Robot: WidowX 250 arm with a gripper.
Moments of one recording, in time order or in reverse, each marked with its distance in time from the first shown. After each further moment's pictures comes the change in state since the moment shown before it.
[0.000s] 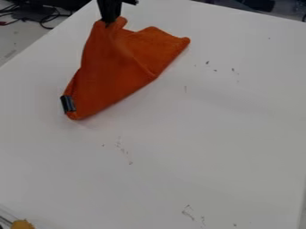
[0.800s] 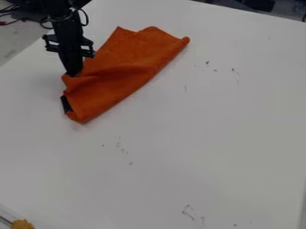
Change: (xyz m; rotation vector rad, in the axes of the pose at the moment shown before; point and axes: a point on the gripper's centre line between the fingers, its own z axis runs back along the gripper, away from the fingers) arm -0.058 0.071 -0.103 -0.081 0.078 0.121
